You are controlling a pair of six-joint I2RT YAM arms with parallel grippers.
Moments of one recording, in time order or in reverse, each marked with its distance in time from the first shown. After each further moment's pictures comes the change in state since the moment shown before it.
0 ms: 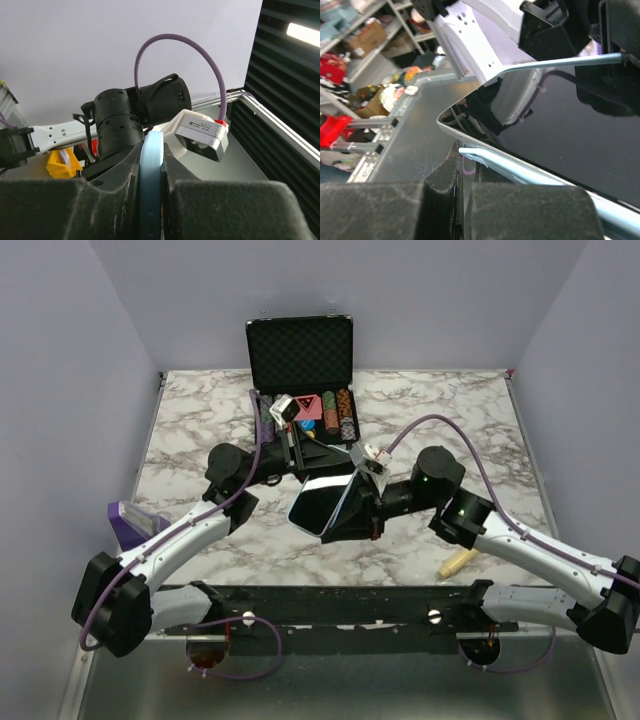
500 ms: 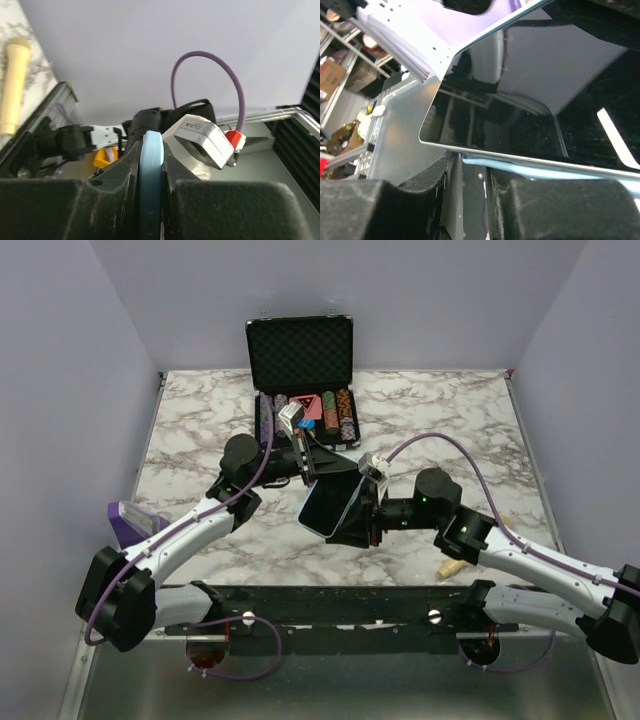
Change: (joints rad) left arm 0.002 0.048 0.002 -0.148 0.007 0.177; right arm 0.016 -0.102 -0.167 -0.087 0.287 0.035
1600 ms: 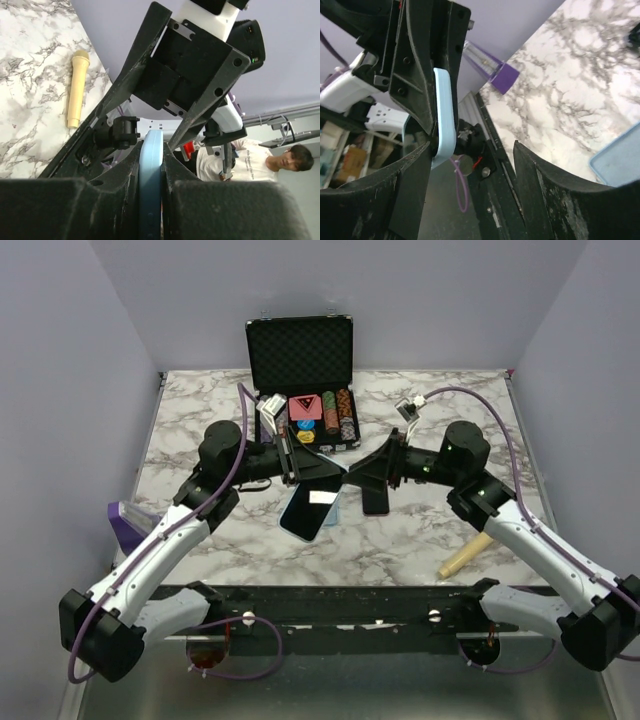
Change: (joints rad) left arm 0.074 -0.161 0.155 -0.603 0.005 0.459; right arm -0.301 0.034 0.179 -0.106 -0.030 0.273
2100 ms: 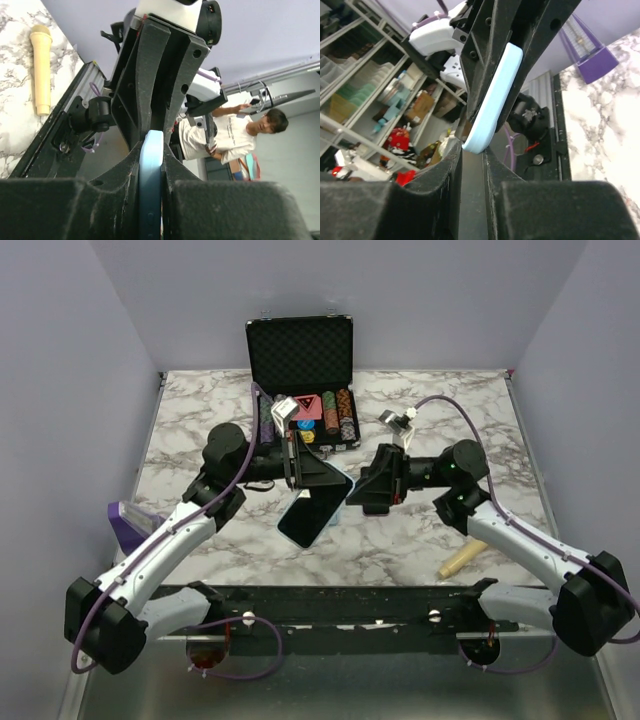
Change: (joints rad) left arm -0.017 0.029 -0.036 0.164 0.134 -0.079; right arm -0.025 0.103 -0.175 0.667 -0.403 0.343
